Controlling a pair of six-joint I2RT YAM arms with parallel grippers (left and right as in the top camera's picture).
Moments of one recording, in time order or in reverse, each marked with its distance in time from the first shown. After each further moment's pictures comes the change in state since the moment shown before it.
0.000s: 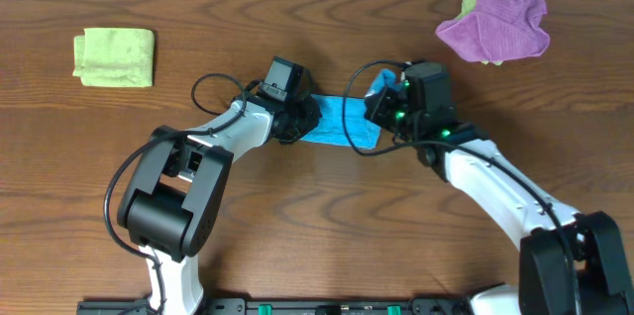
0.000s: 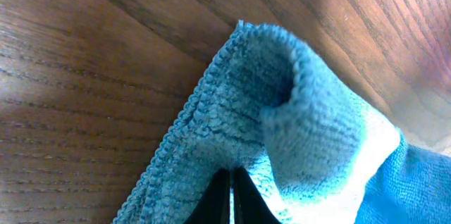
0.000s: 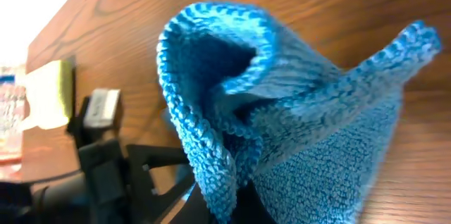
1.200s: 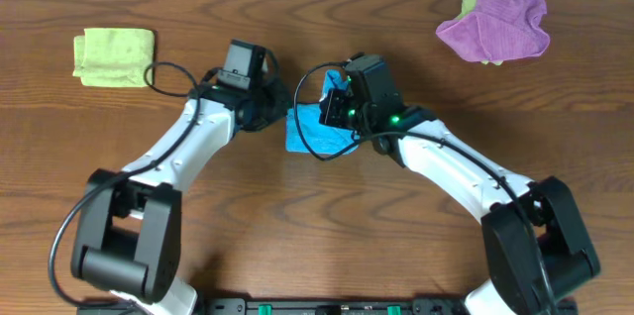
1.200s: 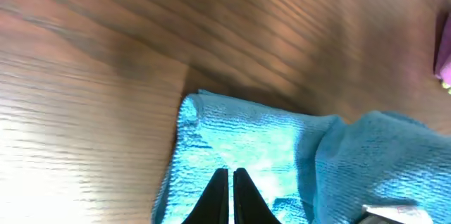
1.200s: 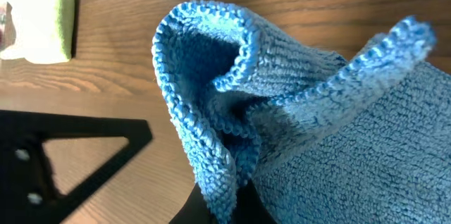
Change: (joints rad) left arm 0.137 -0.251 -0.006 -0.201 -0.043 0.230; right arm 0.189 0.167 0.204 -0.103 0.026 -0.079
